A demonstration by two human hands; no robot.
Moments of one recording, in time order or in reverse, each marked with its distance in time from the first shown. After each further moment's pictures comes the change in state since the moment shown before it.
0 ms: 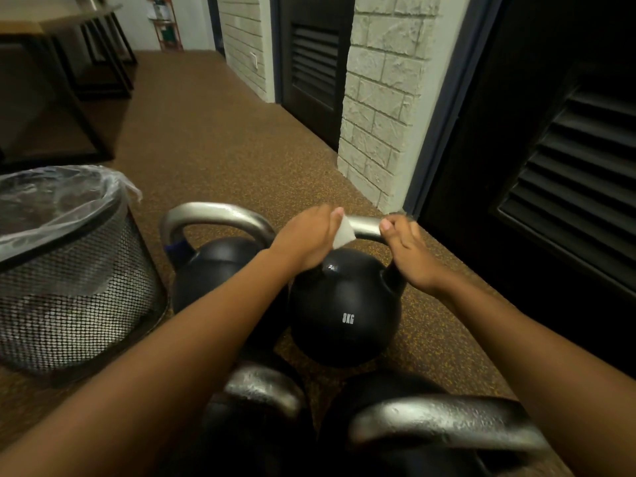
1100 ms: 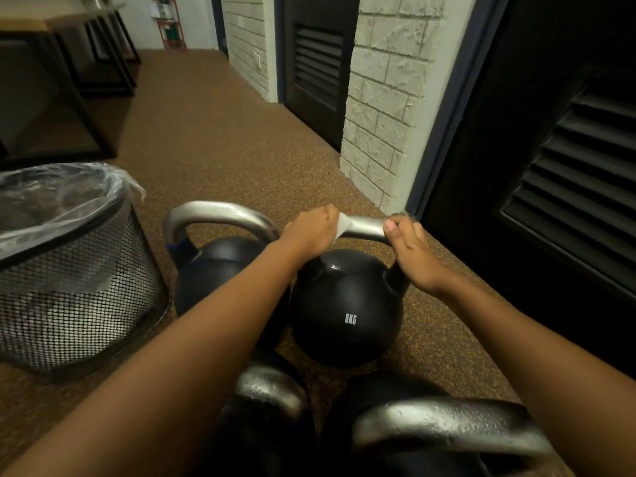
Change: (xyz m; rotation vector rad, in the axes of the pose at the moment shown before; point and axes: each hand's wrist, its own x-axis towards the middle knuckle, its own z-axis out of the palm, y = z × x) left_hand 0.013 0.002 0.000 -0.178 -0.085 -0.266; right_hand 0.002 0.003 0.001 -0.002 -0.004 -0.011
